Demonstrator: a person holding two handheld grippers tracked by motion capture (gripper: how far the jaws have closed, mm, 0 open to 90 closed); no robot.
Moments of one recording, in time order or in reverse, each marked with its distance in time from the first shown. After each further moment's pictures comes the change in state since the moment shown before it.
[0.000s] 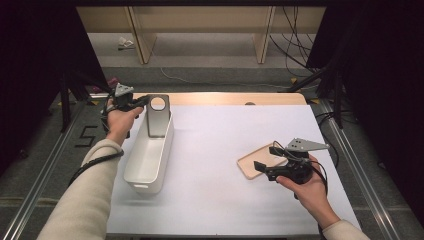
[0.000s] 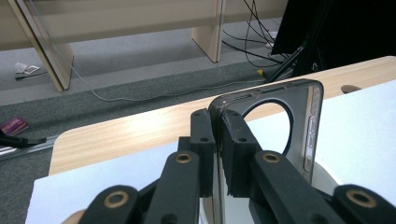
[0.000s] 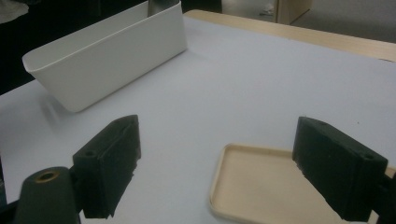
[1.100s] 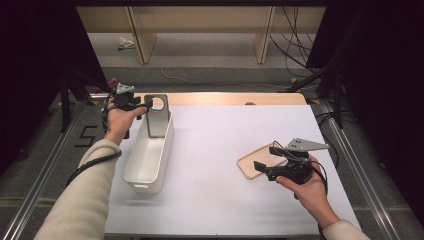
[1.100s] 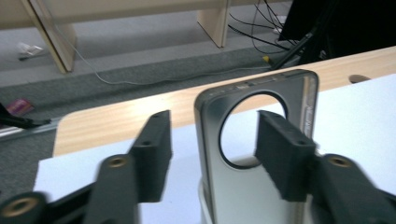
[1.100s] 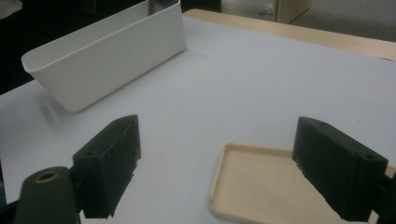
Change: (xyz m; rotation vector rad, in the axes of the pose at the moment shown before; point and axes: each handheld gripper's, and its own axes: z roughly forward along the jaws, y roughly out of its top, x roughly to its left) left arm -0.002 0.005 -0.003 0.081 0.027 -0.015; right arm 0.000 0.000 0.000 0.004 -0.002 0.005
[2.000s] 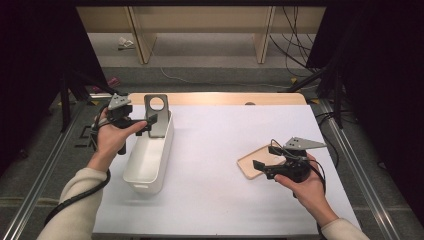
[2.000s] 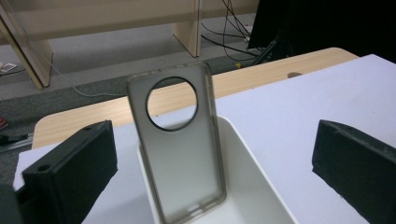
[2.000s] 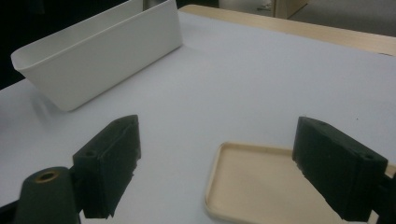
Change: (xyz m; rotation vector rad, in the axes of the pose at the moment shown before) left arm -0.043 -0.020 -0.072 -0.064 -0.108 0.052; right arm -0.004 0.000 0.006 0.015 -0.009 0.006
